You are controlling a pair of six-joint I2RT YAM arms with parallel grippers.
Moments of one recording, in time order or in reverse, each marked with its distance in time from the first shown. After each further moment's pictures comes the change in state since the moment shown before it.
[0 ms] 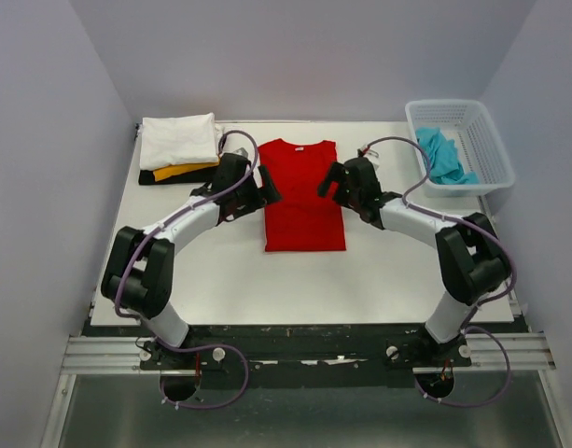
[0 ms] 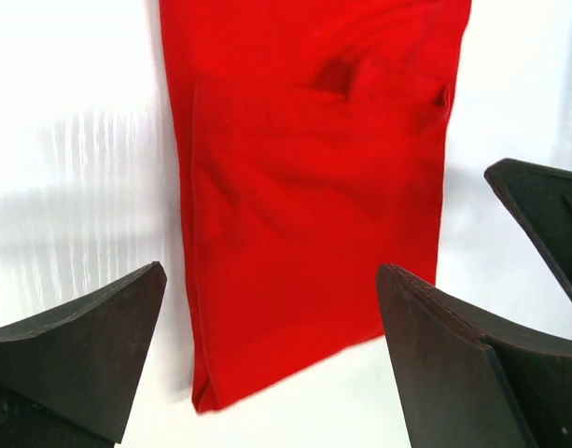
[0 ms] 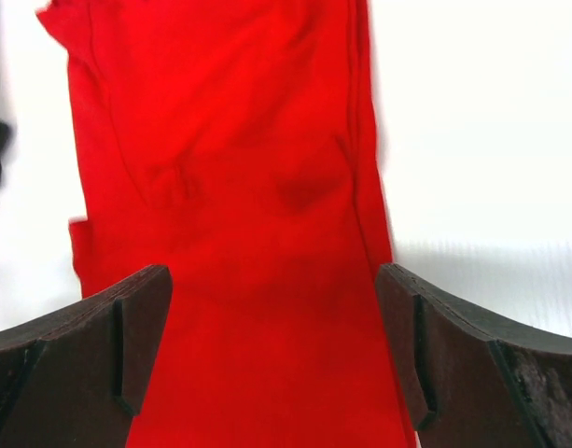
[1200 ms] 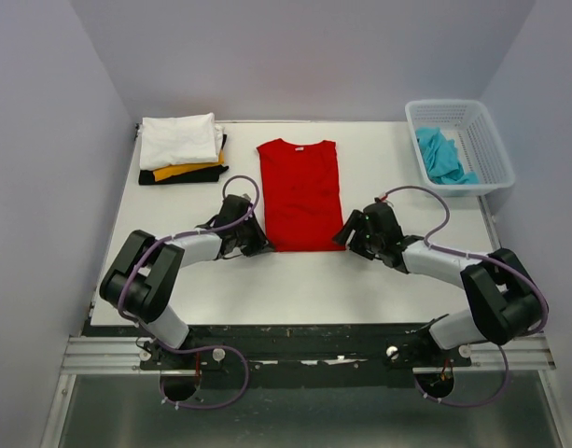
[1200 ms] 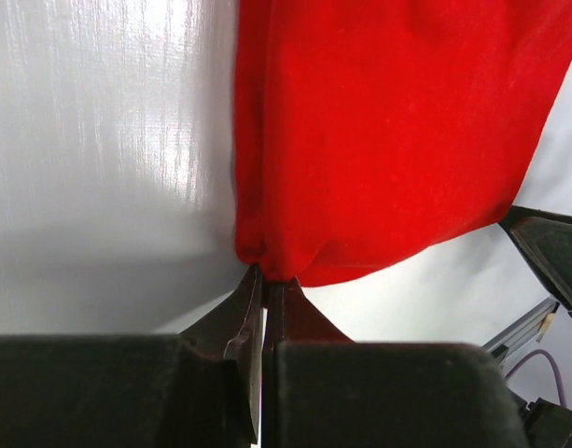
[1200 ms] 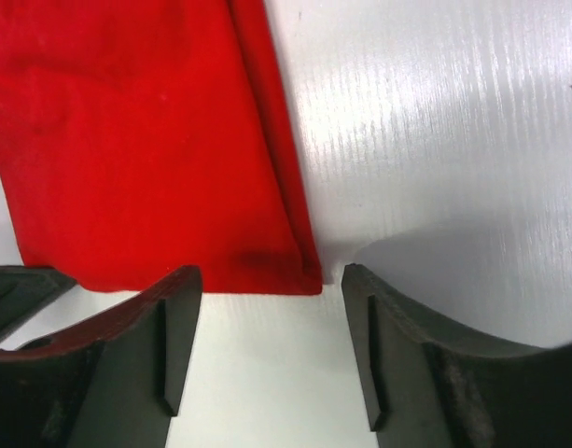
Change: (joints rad) left arm -0.061 -0.078 -0.436 0.229 0.136 -0.164; right arm 0.000 -0.348 -0.528 0.019 -0.189 0.174
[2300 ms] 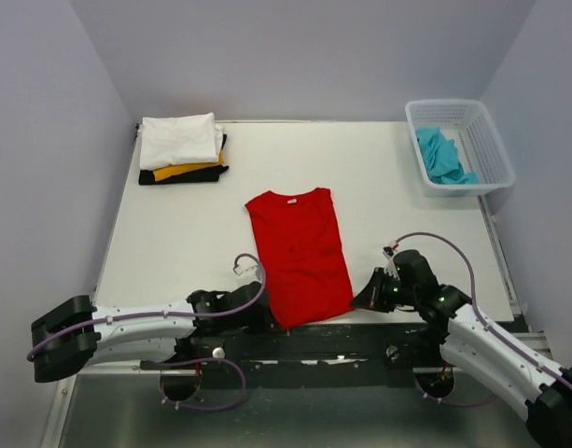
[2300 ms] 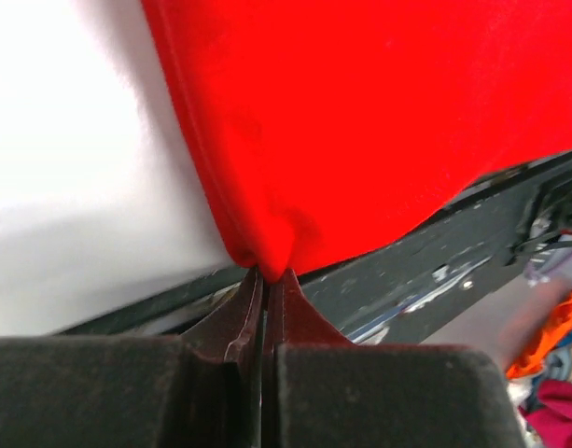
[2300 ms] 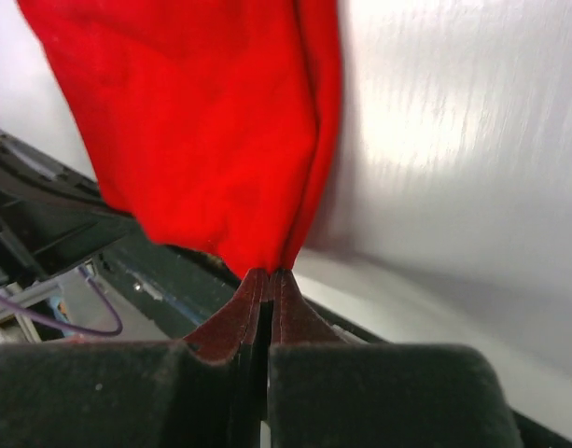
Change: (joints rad) left arm -0.712 -0.604 -0.420 -0.180 -0.319 -0.429; right arm 0.062 -0.699 -0.338 -0.431 -0.380 -0.002
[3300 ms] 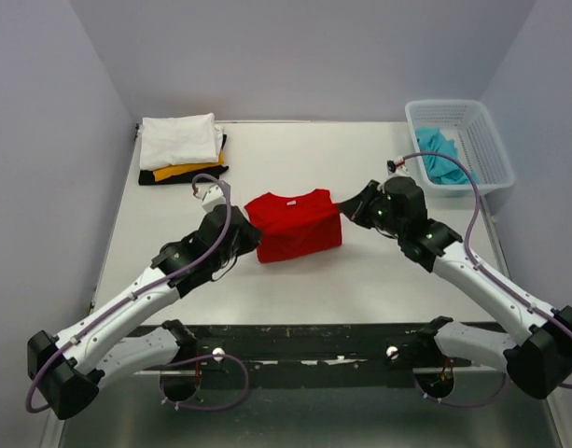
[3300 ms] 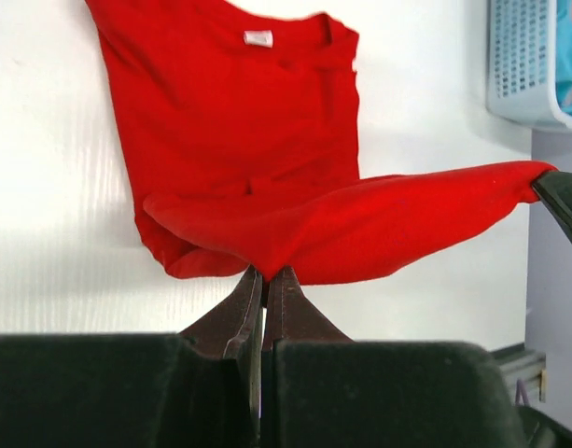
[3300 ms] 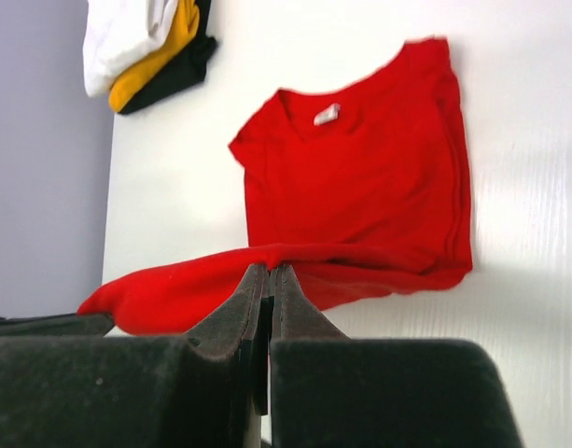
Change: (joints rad) left arm 0.352 -0.119 0.495 -0.325 -0.269 0.334; right arm 0.006 0.319 0.574 0.150 0.377 -0.032
